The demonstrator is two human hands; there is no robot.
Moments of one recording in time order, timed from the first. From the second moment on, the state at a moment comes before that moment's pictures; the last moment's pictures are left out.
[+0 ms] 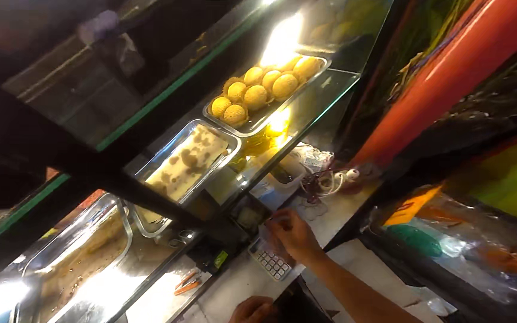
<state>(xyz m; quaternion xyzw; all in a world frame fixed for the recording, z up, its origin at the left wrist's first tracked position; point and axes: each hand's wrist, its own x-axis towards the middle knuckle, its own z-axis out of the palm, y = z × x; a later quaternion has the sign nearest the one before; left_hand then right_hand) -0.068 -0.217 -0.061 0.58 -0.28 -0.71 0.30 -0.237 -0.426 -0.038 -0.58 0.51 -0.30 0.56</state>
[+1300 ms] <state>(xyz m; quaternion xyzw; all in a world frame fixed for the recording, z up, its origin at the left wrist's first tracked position) -0.079 -0.252 -0.065 0.65 -0.29 -0.64 0.30 -0.263 -0.472 -0.047 -0.63 0.50 -0.11 0.59</state>
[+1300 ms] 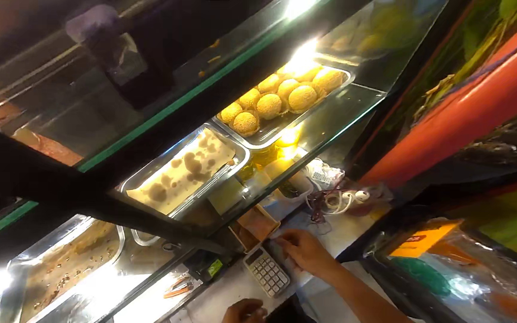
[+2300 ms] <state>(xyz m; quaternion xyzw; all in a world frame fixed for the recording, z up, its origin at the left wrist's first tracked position) -0.080 -0.362 0.025 0.76 -0.61 -0.21 -0.04 -0.176 -0.562 -0.023 -0.97 0.20 -0.07 0.12</state>
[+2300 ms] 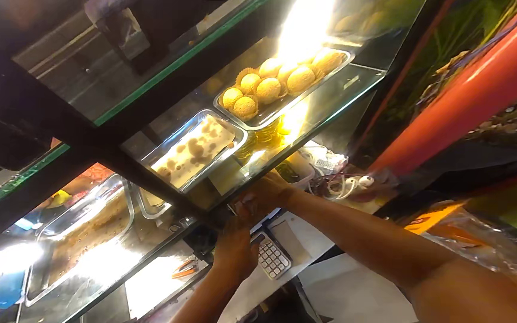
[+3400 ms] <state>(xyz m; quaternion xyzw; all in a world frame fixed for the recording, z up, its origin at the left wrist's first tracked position) -0.101 -0.372 0.002 0.75 -0.61 -0.18 -0.18 -0.181 -0.562 -0.039 -0.98 0.10 0.00 0.20</state>
